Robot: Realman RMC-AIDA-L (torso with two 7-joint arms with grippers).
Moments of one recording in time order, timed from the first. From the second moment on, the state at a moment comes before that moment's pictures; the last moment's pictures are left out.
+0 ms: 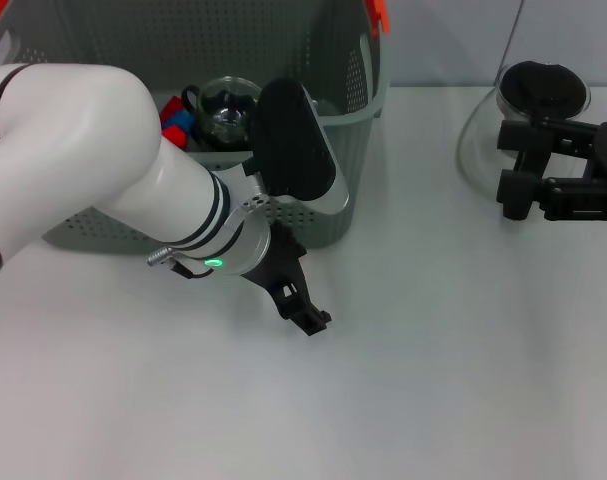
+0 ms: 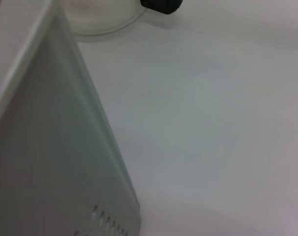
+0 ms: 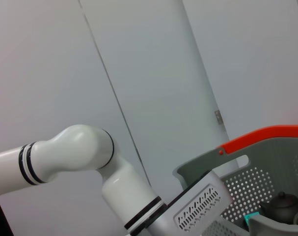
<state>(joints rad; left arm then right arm) -0.67 -2.17 1.63 1.06 2.57 1.10 -2.22 0.56 1.97 -0.70 -0.73 -1.77 -1.85 1.62</state>
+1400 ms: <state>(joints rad) -0.67 -2.17 1.66 1.04 2.59 1.07 -2.25 0.56 1.97 -0.70 -0.73 -1.77 -1.85 1.62</state>
